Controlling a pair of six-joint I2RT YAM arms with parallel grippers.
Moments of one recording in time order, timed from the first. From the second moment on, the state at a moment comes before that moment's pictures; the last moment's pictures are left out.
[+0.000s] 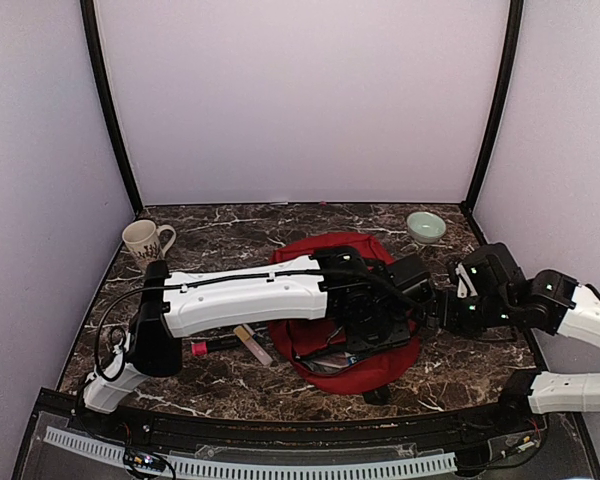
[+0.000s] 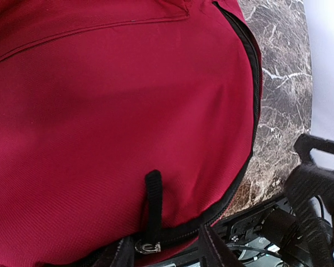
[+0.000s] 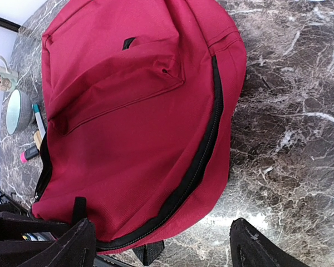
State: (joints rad) left arm -1.34 2.39 2.39 -1.12 -0.15 -1.37; right arm 0.75 0.81 0.66 -0.73 0.04 0.83
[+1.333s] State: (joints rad) left arm -1.42 2.36 2.34 -1.20 -0.33 -1.52; right arm 0.73 0.95 0.56 -0.52 -0.14 0.82
